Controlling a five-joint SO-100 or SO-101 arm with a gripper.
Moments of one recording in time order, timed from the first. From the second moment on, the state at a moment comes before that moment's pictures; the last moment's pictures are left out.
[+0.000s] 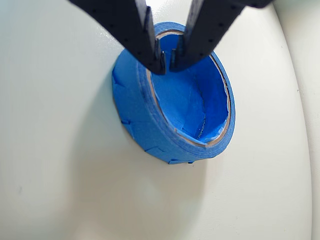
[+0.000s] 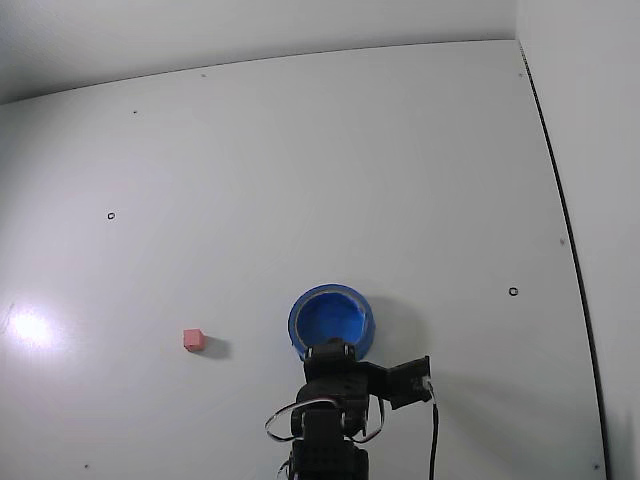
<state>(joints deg) 3.1 187.0 180.7 41.0 13.2</state>
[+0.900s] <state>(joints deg) 3.1 187.0 180.1 41.0 6.6</state>
